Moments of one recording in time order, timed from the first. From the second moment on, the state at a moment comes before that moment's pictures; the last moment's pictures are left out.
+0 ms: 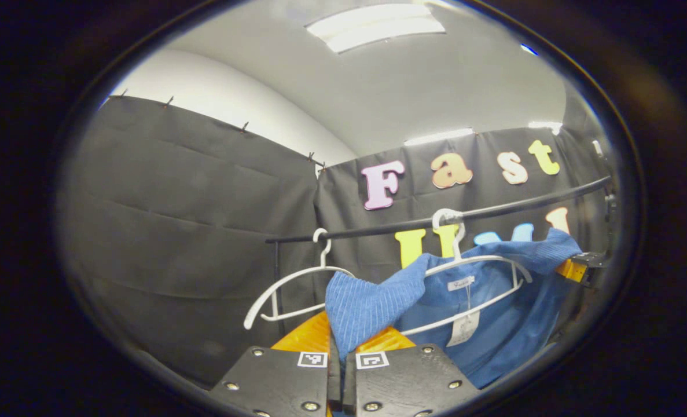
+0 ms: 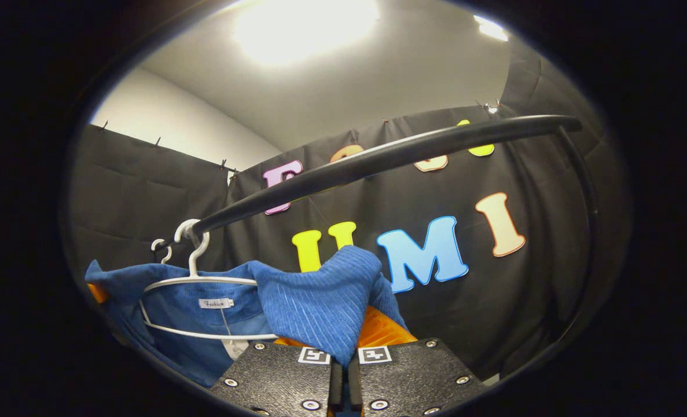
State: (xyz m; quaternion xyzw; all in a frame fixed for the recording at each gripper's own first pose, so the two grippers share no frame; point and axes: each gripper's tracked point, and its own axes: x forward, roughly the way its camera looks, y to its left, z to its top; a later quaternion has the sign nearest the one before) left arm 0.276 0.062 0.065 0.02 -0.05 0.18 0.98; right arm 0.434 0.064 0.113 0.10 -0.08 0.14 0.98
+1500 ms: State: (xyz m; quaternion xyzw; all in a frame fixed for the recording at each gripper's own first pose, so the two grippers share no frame) left arm 0.354 0.150 -0.059 0.01 0.09 0.16 0.98; right arm 0.524 0.028 0.046 0.06 -0.03 0.05 1.00
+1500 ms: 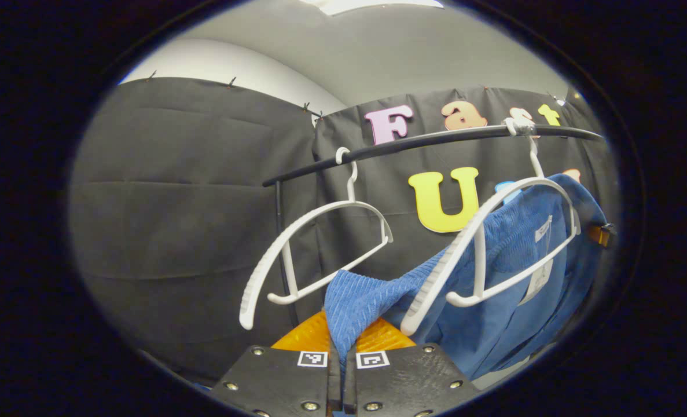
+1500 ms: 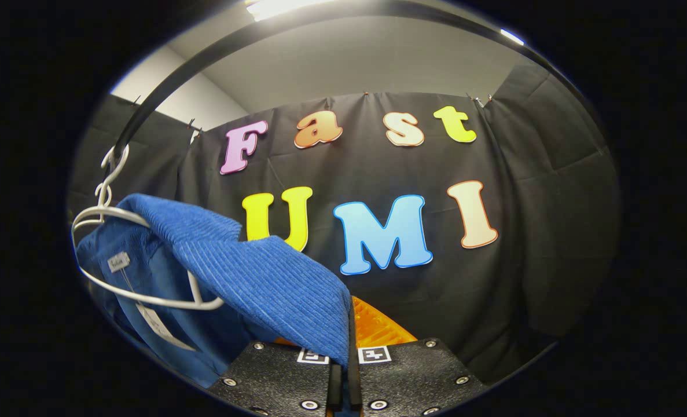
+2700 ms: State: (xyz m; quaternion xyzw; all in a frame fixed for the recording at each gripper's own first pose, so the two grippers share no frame) left arm 0.306 0.098 -0.120 0.00 0.11 0.11 0.99; right arm 0.530 -0.005 -0.022 0.04 0.02 -0.02 1.00
